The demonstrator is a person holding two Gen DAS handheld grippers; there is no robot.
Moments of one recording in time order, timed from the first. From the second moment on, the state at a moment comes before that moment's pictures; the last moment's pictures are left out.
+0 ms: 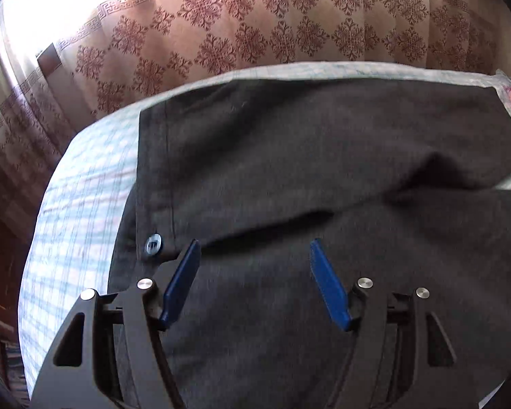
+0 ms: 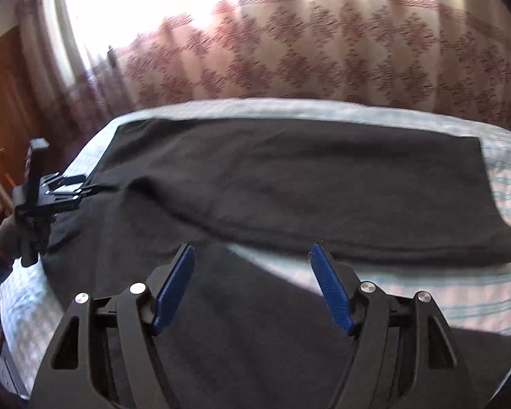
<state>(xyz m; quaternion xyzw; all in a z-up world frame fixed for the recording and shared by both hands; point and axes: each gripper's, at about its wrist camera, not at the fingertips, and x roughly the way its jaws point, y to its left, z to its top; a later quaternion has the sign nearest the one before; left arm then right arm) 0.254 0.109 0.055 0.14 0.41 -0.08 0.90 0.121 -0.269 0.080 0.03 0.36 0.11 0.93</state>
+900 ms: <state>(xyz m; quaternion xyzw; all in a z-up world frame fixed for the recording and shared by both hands) 0.109 0.088 0.009 0.15 0.46 -0.19 0.86 0.027 -0.178 -0.002 -0.09 0.47 0.12 0.87</state>
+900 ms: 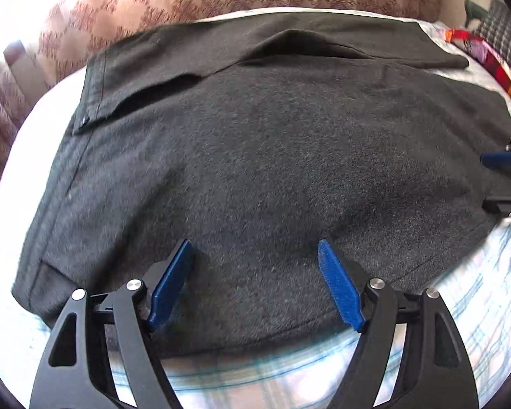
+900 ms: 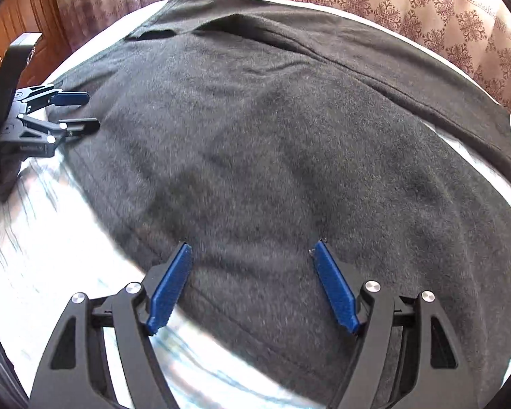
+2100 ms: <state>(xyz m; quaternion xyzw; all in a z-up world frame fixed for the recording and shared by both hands) 0.084 -0.011 0.025 0.14 0.47 -0.24 0.84 0.020 -0.478 0.028 0.08 0.43 -0.24 0.87</state>
